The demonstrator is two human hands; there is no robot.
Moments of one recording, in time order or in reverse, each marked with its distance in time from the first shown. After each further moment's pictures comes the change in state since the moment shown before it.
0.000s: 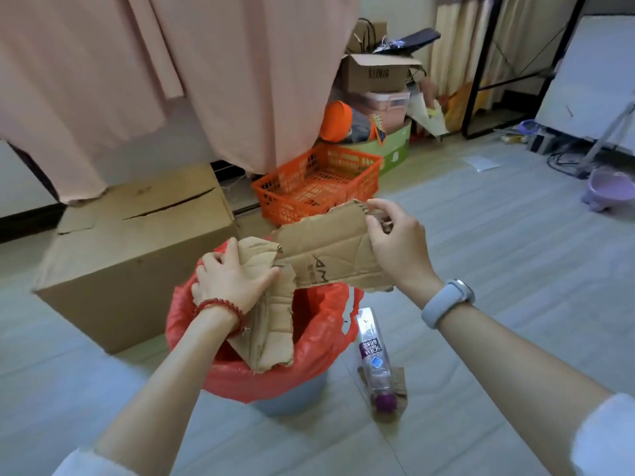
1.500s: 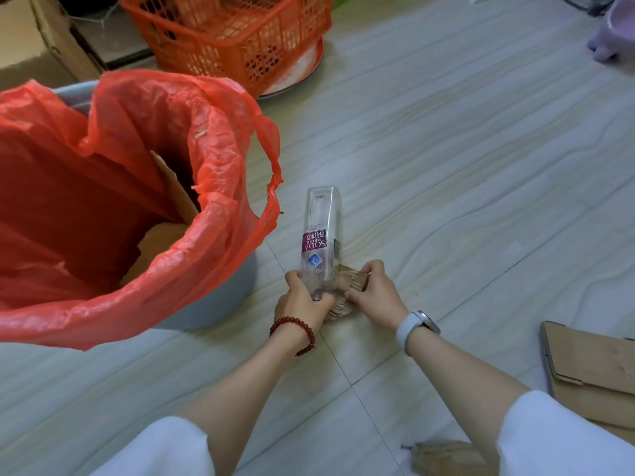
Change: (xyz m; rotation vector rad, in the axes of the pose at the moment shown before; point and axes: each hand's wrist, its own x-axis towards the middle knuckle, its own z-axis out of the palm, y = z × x) left_hand -0.121 0.035 0.285 -0.288 -0.625 -0.144; right_hand -0.176 0.267 0.034 -0.170 -0.543 0.773
